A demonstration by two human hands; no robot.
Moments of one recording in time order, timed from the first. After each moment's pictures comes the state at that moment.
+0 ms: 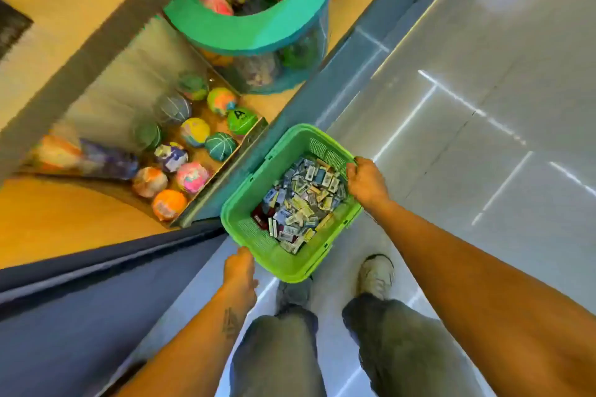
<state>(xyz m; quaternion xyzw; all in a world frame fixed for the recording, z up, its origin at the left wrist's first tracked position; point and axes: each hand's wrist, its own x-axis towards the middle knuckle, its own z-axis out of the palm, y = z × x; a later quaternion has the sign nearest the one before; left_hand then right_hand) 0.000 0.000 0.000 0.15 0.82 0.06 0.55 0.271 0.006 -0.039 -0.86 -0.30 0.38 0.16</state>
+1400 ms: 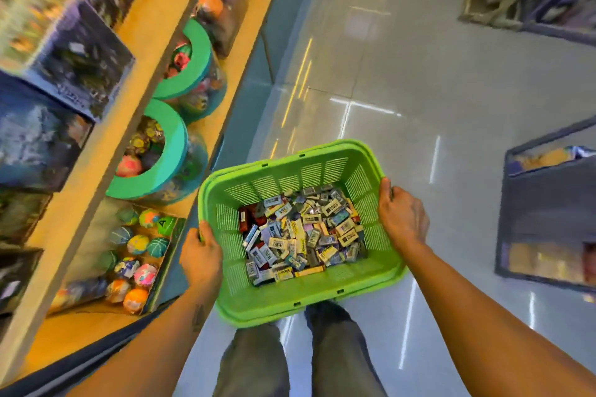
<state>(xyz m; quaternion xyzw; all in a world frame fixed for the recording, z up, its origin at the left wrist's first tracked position) 0.197 -0.004 0.268 0.67 0.66 0.09 0.32 0.445 -0.230 0.284 -0.97 -0.03 0.17 0.17</state>
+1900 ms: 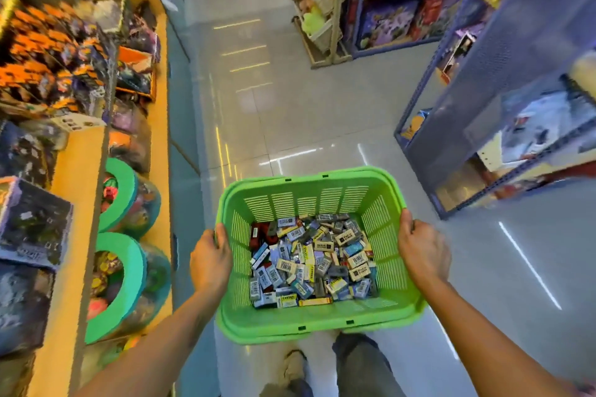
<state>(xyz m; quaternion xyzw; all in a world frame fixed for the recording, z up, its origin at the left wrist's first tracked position) 0.275 -0.032 0.385 0.89 0.32 0.03 0.34 0.316 -0.376 0.400 -0.94 0.23 0.04 0.25</state>
